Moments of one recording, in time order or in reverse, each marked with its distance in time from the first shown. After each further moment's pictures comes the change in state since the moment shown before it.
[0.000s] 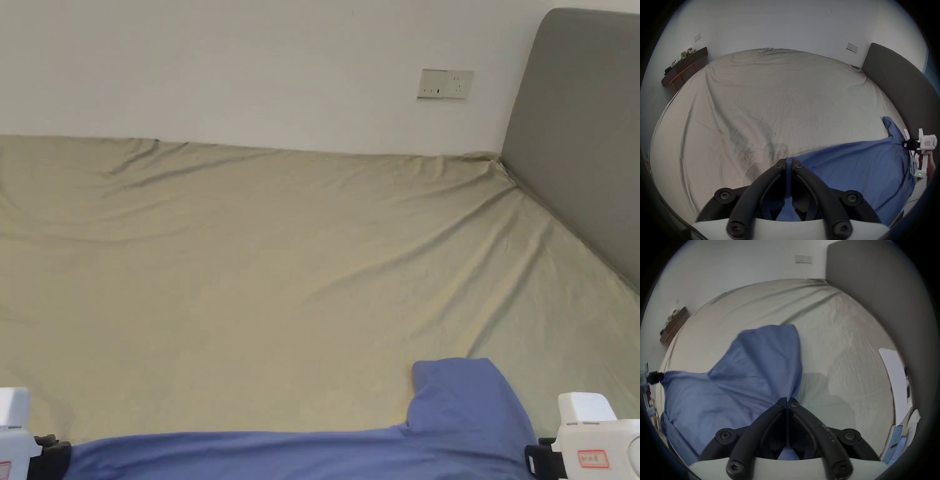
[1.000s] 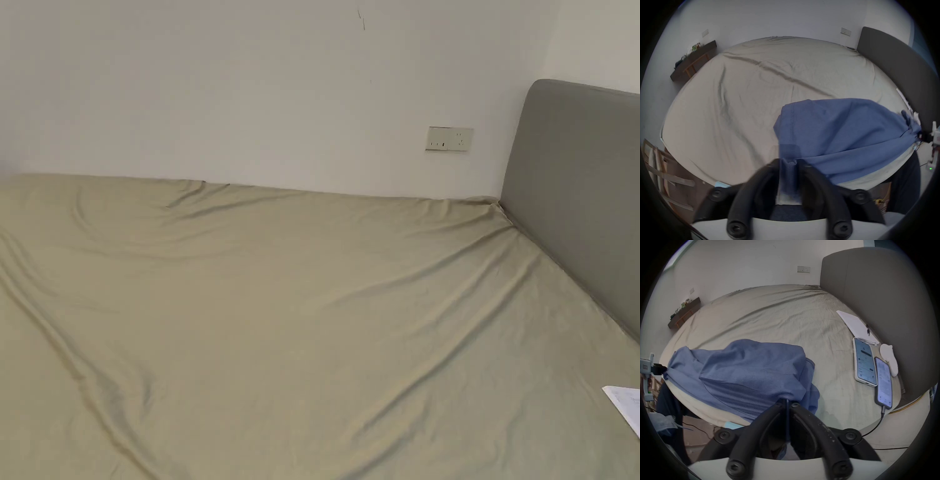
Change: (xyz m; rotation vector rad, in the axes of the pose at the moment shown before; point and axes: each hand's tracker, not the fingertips) left arm -0.028 -0.224 0.137 -0.099 0.099 -0.094; right arm -0.057 -0.264 0.213 0.053 -0.073 0.022
